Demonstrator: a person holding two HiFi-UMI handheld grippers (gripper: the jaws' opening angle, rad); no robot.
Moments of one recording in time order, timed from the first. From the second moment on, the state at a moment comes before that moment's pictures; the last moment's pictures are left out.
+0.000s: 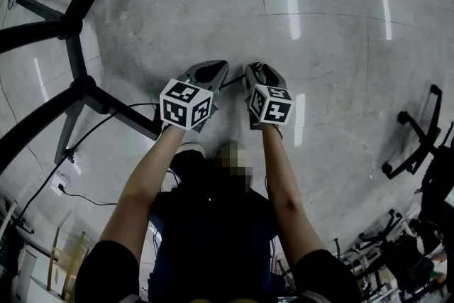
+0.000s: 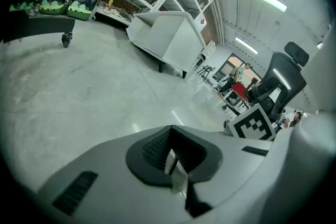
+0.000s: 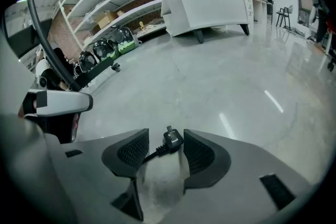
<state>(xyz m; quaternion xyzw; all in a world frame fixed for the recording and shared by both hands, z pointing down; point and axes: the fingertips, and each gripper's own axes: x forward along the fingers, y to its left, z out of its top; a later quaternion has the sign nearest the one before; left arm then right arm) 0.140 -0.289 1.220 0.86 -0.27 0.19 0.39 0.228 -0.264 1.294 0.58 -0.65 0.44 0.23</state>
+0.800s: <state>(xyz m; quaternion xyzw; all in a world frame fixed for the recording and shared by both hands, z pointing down) 0.133 -0.289 1.222 0.85 -0.28 0.19 0.40 0.223 -0.272 1.296 0.58 -0.65 0.41 0.26</state>
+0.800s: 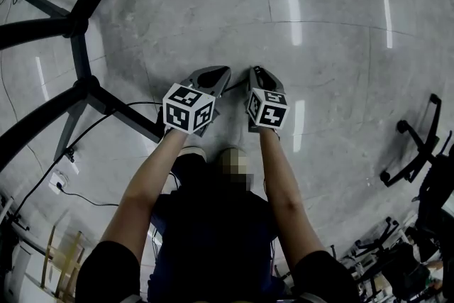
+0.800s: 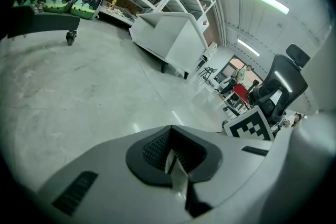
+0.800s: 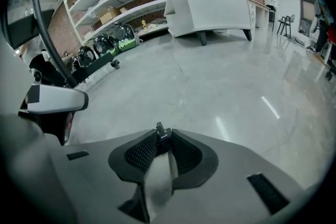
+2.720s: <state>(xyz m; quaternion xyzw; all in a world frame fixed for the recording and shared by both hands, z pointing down) 0.039 -0.259 0.880 0.84 -0.34 0.17 0.39 0.121 -0.277 0.917 0.55 -0.72 0.37 0.22</state>
